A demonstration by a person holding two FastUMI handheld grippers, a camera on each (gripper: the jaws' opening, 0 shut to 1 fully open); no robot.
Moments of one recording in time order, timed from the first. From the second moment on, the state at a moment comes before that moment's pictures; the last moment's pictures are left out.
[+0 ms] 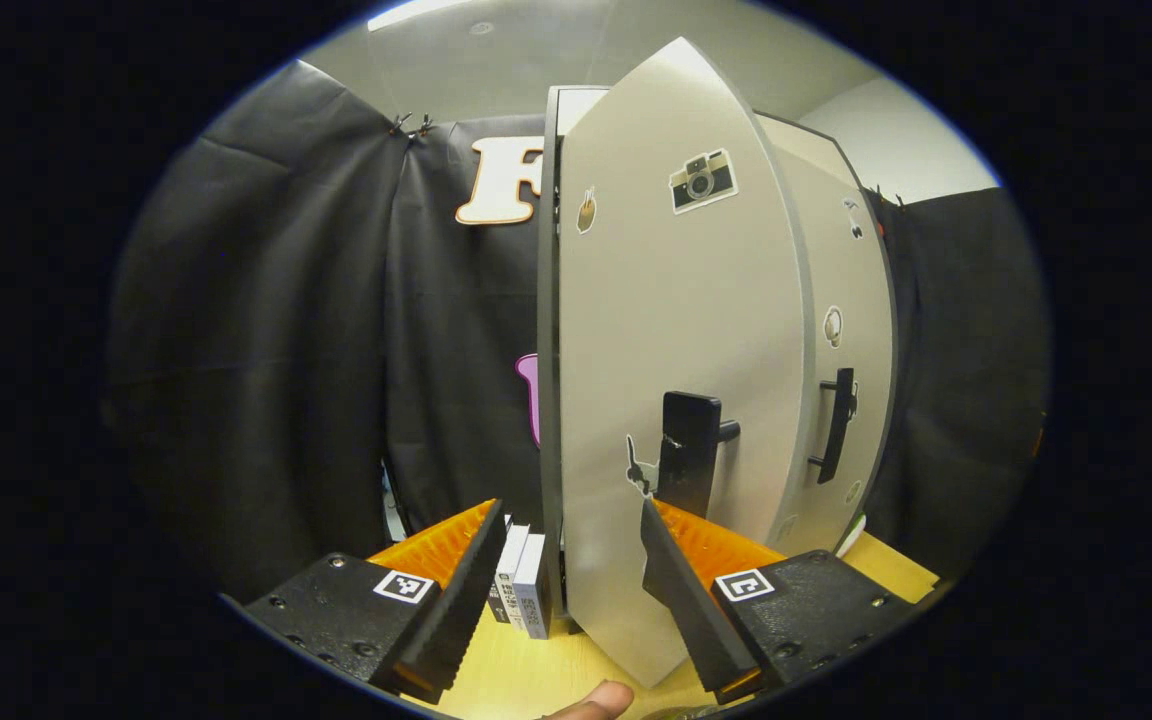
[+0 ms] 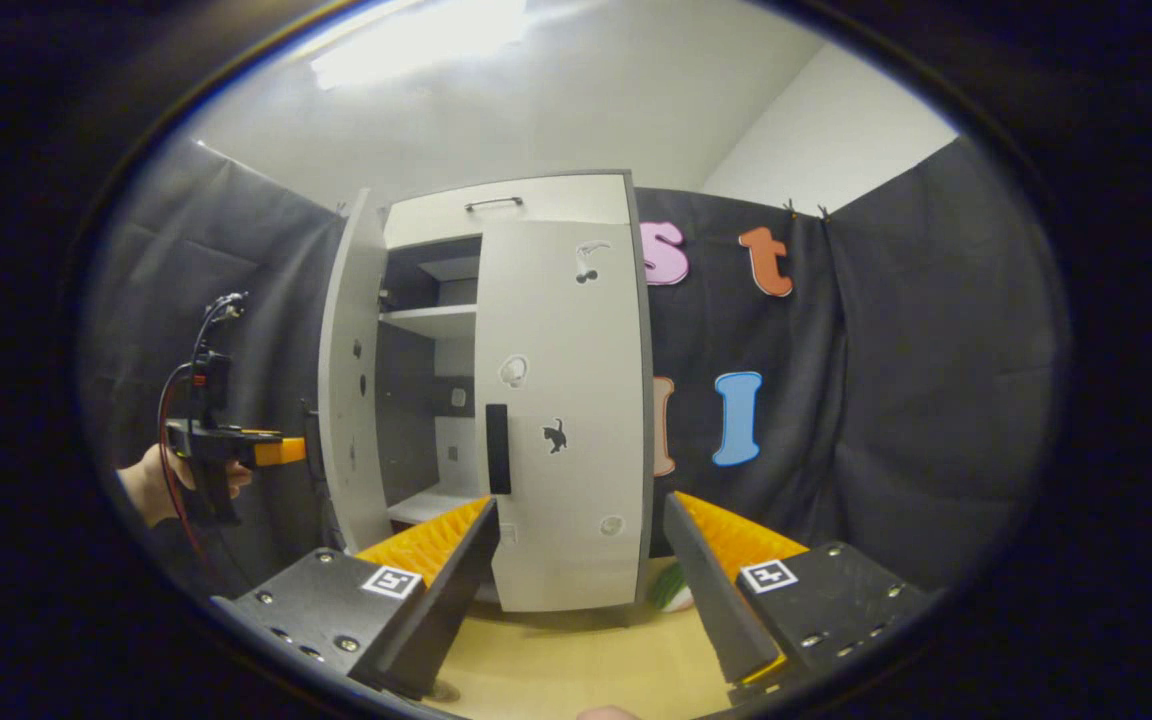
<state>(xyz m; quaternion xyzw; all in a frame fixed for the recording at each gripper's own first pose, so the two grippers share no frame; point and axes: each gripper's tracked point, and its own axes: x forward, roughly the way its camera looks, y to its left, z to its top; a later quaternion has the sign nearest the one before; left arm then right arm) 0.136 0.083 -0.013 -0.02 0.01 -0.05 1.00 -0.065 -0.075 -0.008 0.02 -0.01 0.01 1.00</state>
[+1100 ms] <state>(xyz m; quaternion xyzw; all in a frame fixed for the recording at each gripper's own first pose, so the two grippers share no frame) 0.090 0.028 0.014 -0.04 0.01 -0.09 1.00 -0.081 -0.055 -0.005 0.02 0.02 0.00 1.00</state>
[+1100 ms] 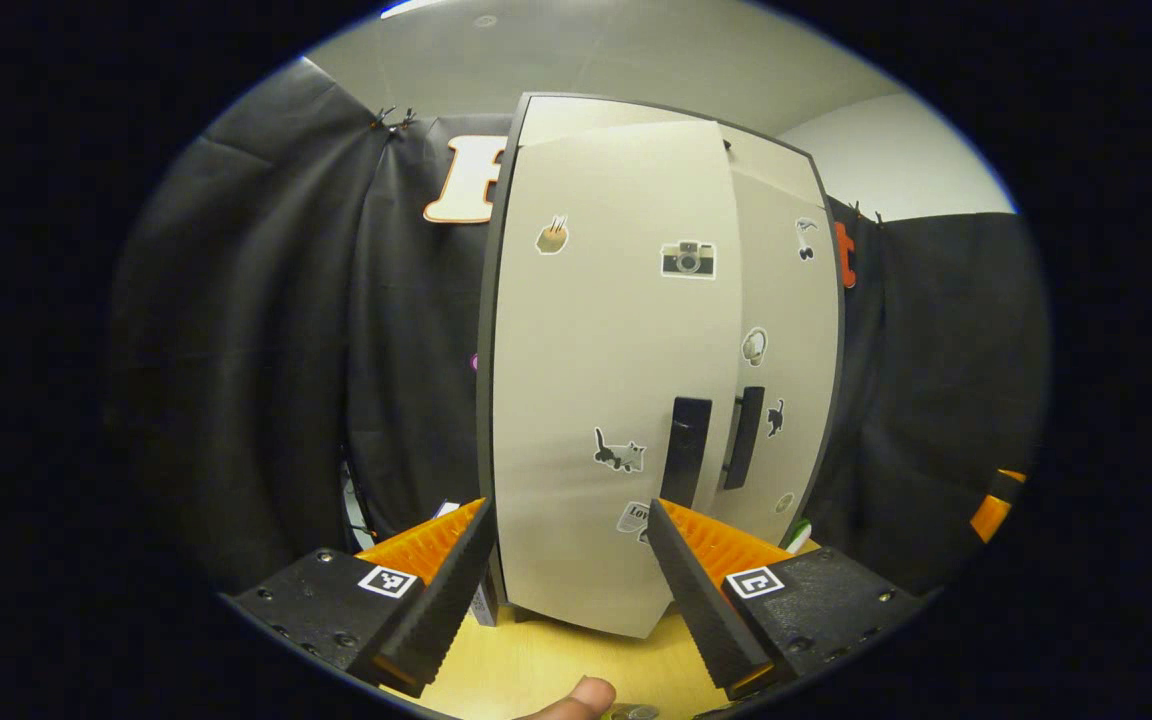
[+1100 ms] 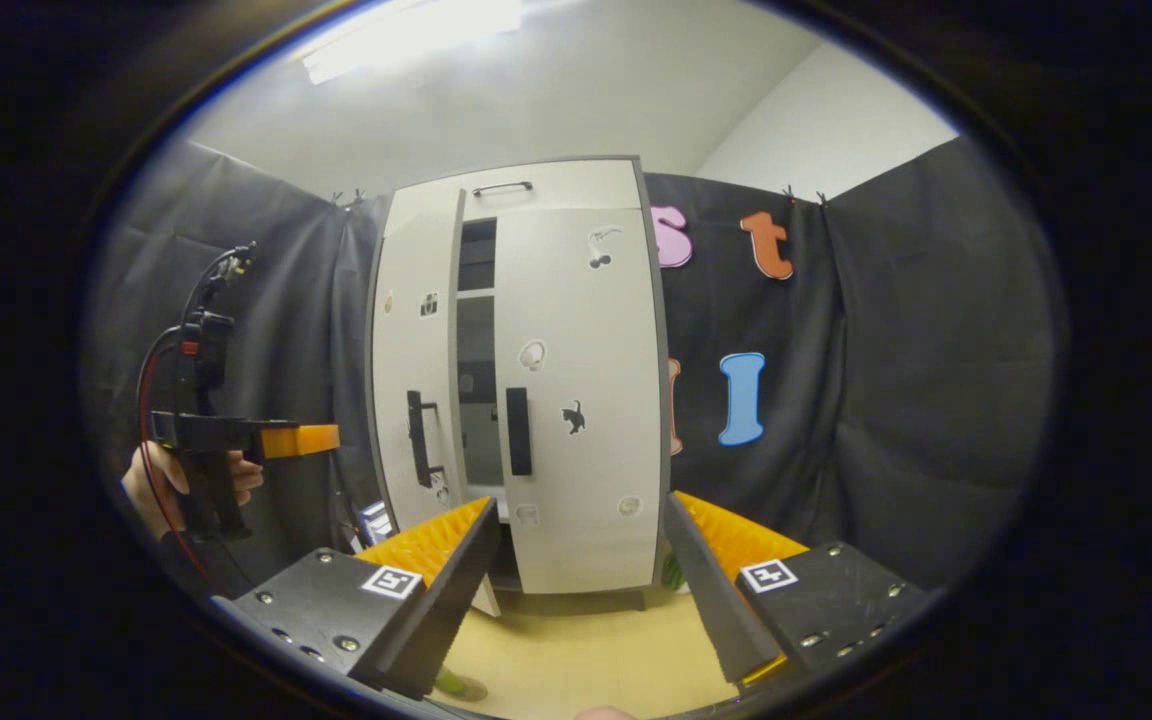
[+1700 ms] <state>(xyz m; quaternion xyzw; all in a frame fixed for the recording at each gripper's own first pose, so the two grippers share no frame) 0.055 -0.009 0.025 -0.03 0.00 -0.11 0.99 -0.093 -0.067 0.015 0.03 0.00 -0.02 1.00</state>
